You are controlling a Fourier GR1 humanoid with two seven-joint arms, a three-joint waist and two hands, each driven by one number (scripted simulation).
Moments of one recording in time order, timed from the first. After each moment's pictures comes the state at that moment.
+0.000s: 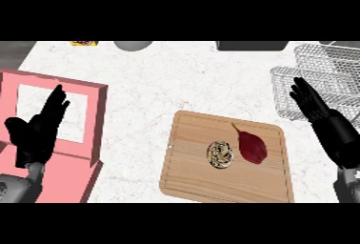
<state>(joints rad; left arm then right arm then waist) -0.15 0.57 -0.26 -1.44 0.37 0.39 0.04 -0.11 -0.40 0.04 -1.65 -0.17 0.12 0.06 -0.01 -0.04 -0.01</state>
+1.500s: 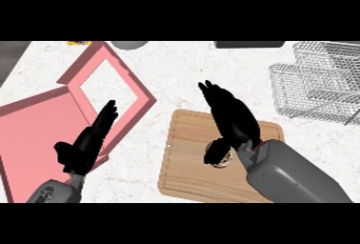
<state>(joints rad) -0.14 0.39 -0.37 -1.35 0.35 0.16 -0.15 -0.63 -0.36 0.71 -1.53 0.40 0.00 0.78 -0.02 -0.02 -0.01</state>
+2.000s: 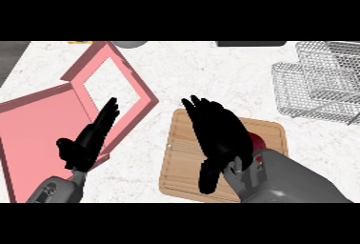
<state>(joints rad) -0.16 0.37 -0.36 -1.33 0.34 0.15 -0.15 -0.73 -0.33 0.75 -1.74 0.26 0.28 1.13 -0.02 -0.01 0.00</state>
